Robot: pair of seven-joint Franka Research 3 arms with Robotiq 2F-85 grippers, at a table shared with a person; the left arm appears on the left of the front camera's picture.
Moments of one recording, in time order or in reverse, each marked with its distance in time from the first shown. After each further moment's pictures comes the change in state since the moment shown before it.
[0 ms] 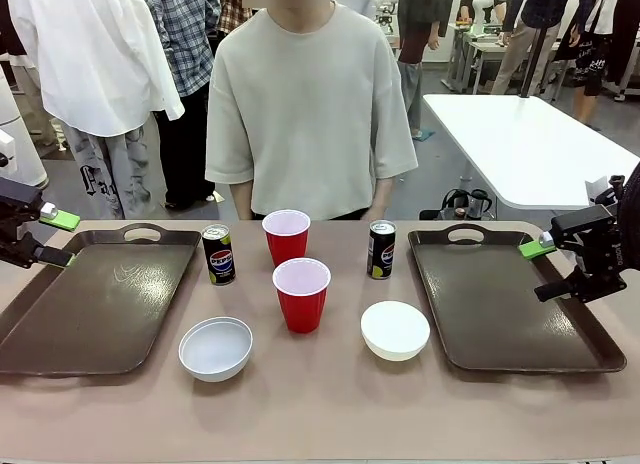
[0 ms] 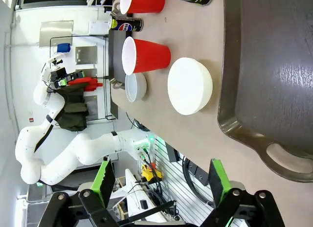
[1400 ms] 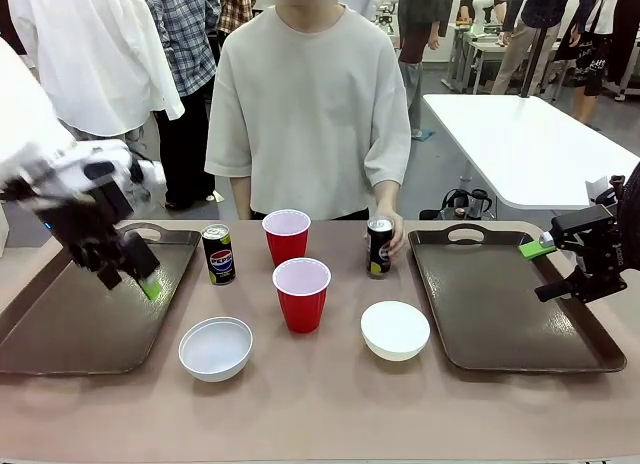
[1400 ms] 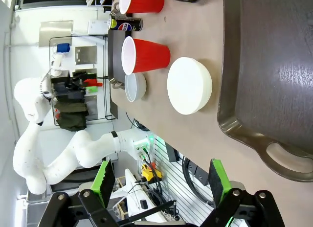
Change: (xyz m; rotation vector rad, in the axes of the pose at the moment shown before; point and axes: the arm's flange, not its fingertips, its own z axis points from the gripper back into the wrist) left arm 0.000 -0.083 -0.161 0.788 0.359 -0.270; right arm 0.000 0.000 0.000 -0.002 0.001 -0.001
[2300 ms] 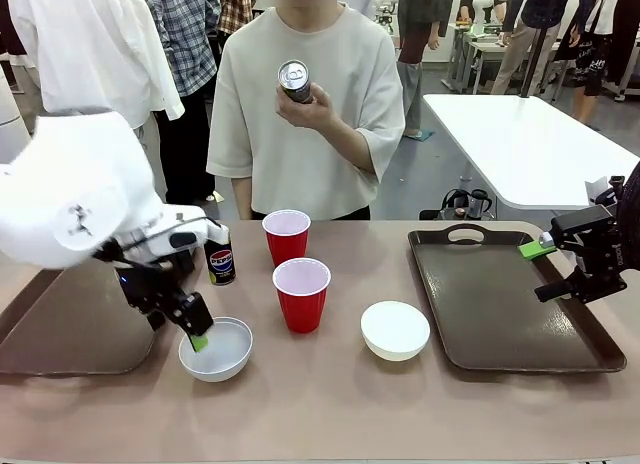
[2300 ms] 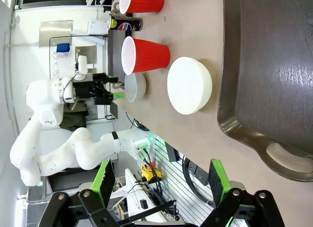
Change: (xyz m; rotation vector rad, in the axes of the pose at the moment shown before) left arm 0.018 -0.061 -0.084 0.078 0.086 -0.070; right arm 0.000 0.000 0.000 0.000 0.001 0.000
